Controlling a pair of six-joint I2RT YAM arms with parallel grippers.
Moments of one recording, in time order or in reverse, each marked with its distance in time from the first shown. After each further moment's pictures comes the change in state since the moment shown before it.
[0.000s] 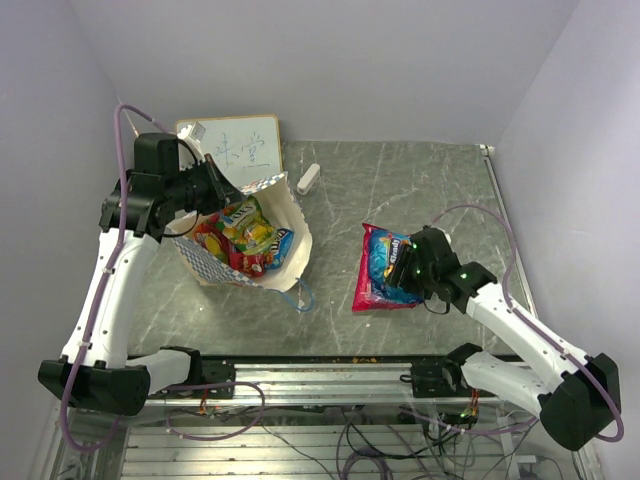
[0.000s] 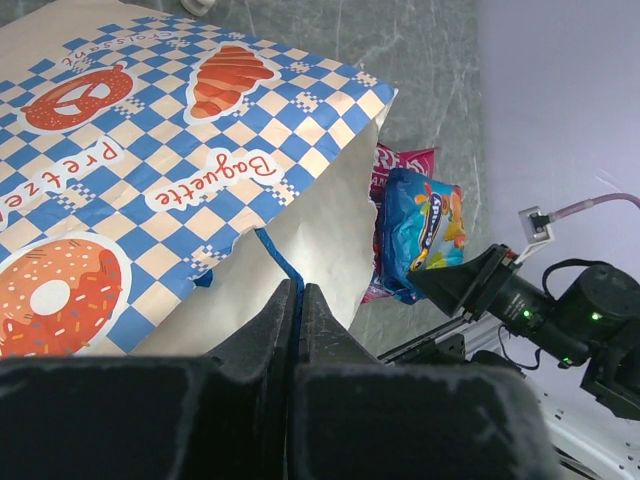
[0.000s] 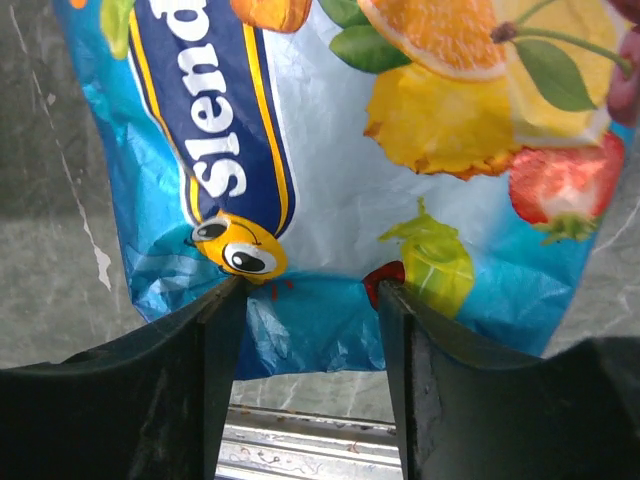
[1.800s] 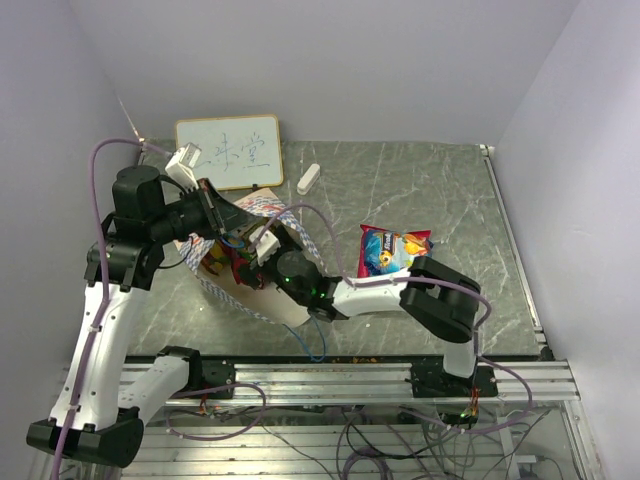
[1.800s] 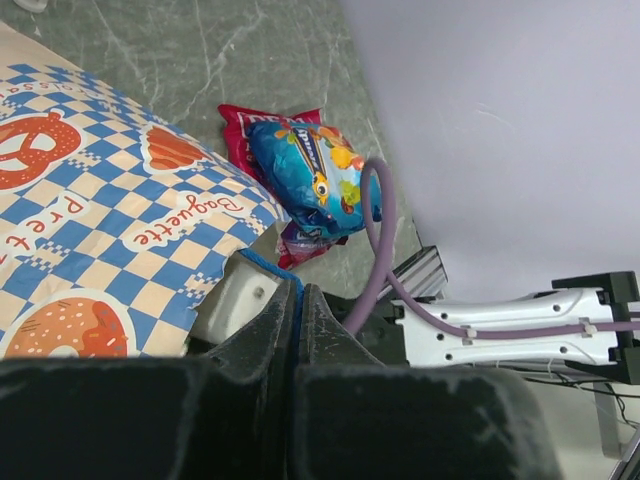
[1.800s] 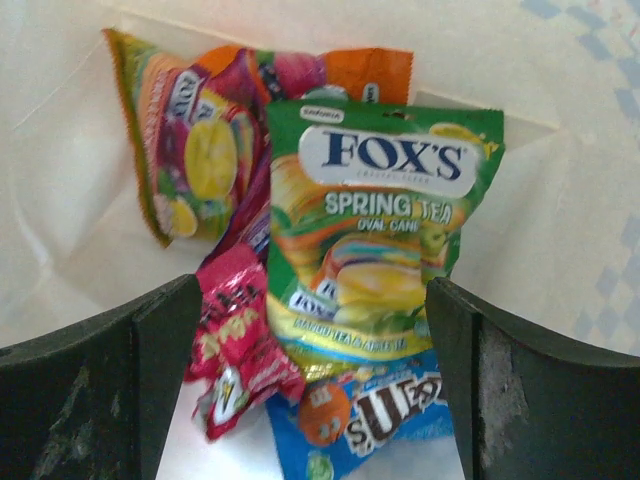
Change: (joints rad) left arm 0.000 -0.264 -0.199 0.158 0.230 -0.067; right arm 0.662 0.893 0.308 1.380 0.270 -0.893
